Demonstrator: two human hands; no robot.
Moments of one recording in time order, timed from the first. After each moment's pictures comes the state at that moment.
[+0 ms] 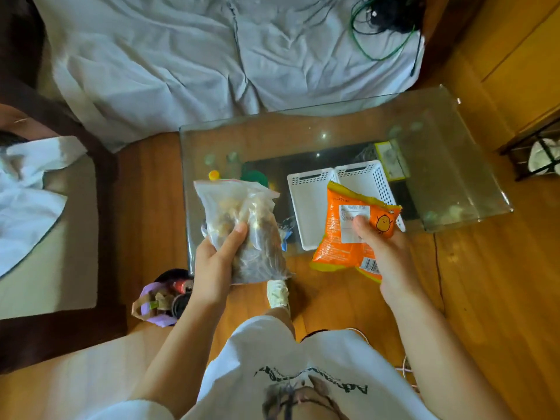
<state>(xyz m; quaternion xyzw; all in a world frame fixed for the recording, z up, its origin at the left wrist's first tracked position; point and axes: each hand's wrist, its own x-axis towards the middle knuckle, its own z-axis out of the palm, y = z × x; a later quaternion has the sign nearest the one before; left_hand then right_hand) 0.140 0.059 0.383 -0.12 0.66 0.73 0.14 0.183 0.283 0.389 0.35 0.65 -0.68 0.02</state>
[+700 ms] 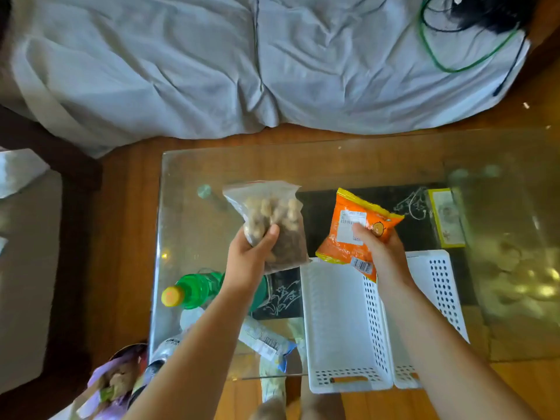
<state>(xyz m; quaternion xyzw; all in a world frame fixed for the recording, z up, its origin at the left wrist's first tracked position) -0.167 0.168 0.196 -0.23 0.68 0.68 0.16 -0.149 0.367 0.181 0.39 0.63 -0.66 0.09</state>
